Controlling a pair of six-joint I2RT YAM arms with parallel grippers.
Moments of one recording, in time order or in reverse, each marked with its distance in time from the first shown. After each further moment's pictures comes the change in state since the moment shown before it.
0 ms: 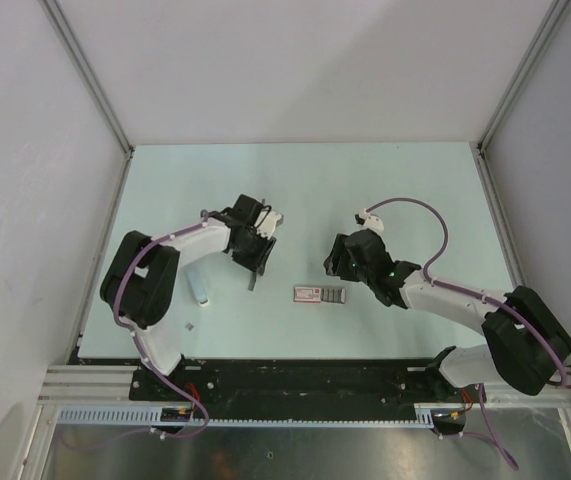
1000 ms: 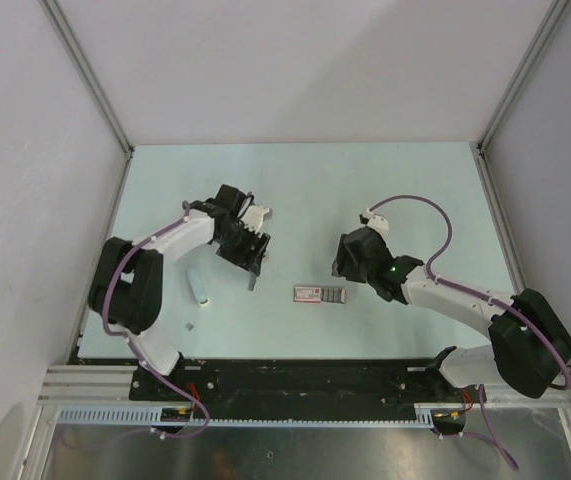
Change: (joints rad) left arm 0.094 -0.097 0.037 -0.184 0.119 0.103; right arm 0.000 -0.013 0.087 -0.225 0.081 0.019
